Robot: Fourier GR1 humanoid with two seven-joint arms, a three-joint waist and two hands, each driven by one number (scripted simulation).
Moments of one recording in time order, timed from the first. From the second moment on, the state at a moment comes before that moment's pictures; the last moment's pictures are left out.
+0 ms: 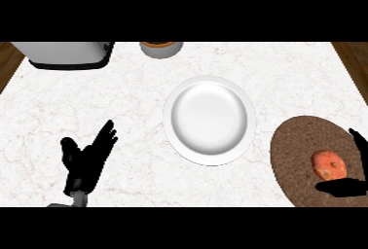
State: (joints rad) left arm 0.02 0.20 -0.19 -1.45 0.22 0.15 0.21; right arm 0.10 -0.41 -0.11 -1.58 0.60 0.05 0.49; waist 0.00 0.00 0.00
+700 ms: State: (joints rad) left arm 0.02 0.16 -0.15 -1.43 0.16 0.11 0.20; right arm 0.02 -0.41 -0.09 -1.41 0.73 0.07 0.36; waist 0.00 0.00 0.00
